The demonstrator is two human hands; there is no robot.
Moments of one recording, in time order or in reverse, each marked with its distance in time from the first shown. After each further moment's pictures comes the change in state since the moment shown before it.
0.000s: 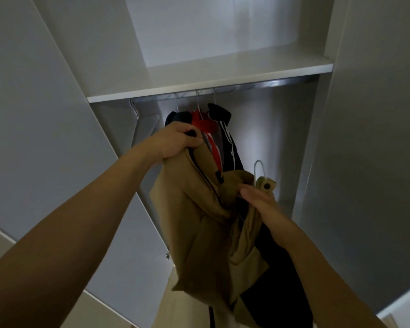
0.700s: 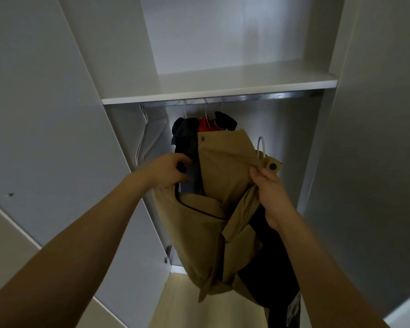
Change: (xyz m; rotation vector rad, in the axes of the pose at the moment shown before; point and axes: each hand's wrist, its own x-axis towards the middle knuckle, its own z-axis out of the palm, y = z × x) left_hand -0.031 -0.062 0.005 0.361 0.011 -0.084; right_hand 0.011 -0.045 0.017 0.233 0.215 -0.096
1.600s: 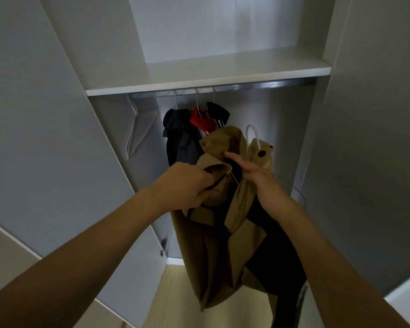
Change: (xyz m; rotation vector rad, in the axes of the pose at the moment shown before) left_hand -0.024 0.047 0.046 0.643 0.125 0.628; right_hand 0.002 -0.005 -0.016 -0.272 -0.349 -0.231
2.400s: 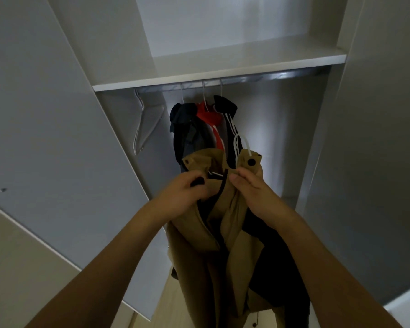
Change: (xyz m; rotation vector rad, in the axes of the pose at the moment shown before) left_hand -0.034 0.019 0.007 -1.097 0.061 -0.479; right_hand -0.012 0.009 0.029 -0.110 -0.005 0.150
